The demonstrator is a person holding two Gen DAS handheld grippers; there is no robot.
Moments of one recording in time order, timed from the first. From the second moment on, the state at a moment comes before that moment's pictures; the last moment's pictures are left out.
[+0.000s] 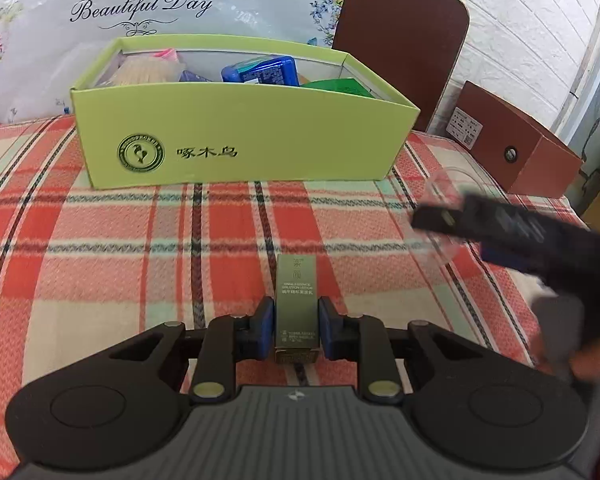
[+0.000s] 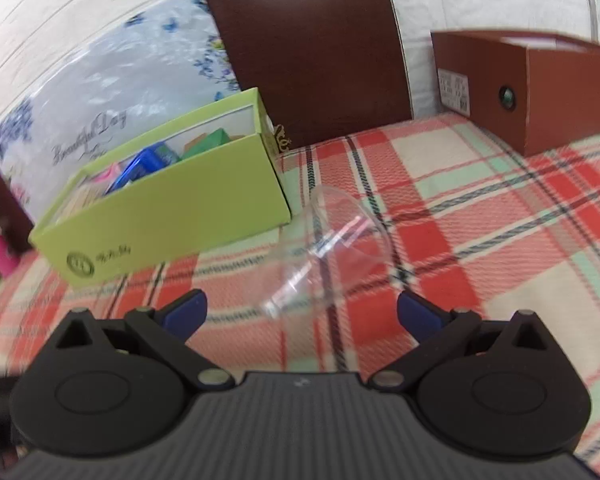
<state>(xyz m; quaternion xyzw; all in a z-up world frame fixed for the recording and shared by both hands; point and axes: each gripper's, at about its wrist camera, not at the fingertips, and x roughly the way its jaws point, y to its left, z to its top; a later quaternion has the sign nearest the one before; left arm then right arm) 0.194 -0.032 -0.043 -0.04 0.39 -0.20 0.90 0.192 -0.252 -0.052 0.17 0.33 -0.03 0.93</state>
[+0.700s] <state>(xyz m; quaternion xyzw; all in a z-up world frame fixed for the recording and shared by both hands) 0.176 -0.024 -0.044 -0.03 0.38 -0.19 0.90 0.144 -0.229 -0.063 0.04 0.32 0.06 0.94</state>
